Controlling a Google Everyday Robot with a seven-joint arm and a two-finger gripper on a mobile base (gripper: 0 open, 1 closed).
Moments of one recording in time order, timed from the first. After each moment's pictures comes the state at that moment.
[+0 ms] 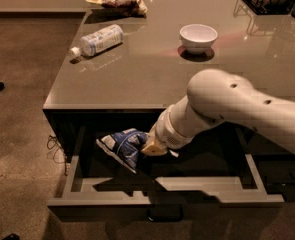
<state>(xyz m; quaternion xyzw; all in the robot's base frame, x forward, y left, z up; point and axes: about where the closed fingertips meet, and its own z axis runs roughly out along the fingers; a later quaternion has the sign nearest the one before) 0.481 -0.023 0.748 -0.58 0.76 0.16 0.24</state>
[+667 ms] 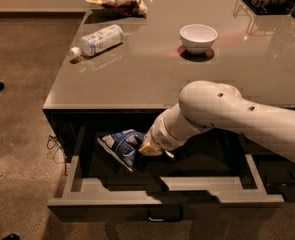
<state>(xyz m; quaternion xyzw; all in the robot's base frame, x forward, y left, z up) 0.502 -0.016 0.718 -0.56 0.78 0.15 0.25</state>
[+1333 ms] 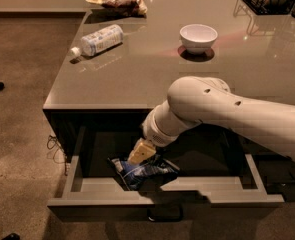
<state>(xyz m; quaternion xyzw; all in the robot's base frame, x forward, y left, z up) 0.510 0.001 0.723 -0.58 0.77 0.13 0.25</state>
